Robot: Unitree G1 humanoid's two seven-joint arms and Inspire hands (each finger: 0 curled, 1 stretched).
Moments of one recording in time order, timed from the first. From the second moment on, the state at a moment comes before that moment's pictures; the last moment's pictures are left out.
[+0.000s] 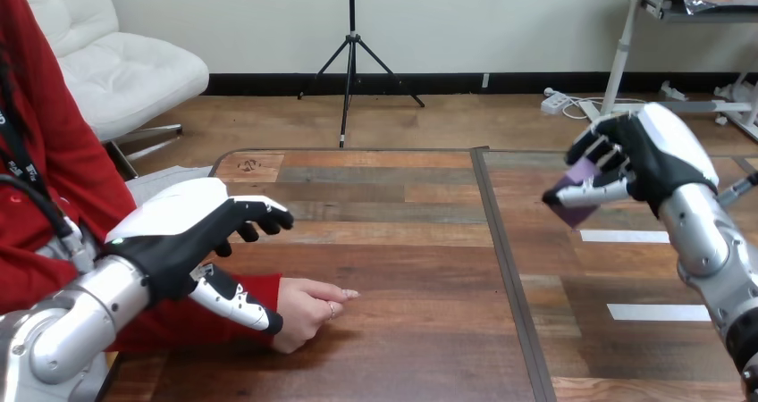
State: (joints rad) left arm -0.08 0.61 -0.01 -0.09 0.54 -0.12 -0.49; right arm -0.77 -0.51 0.19 1.17 -0.43 -0.32 -0.13
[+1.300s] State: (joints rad) left arm -0.13 0.61 -0.12 -0.07 0.69 -0.02 -0.48; right arm -0.77 -0.51 0.18 1.00 -0.43 -0.34 -0.11
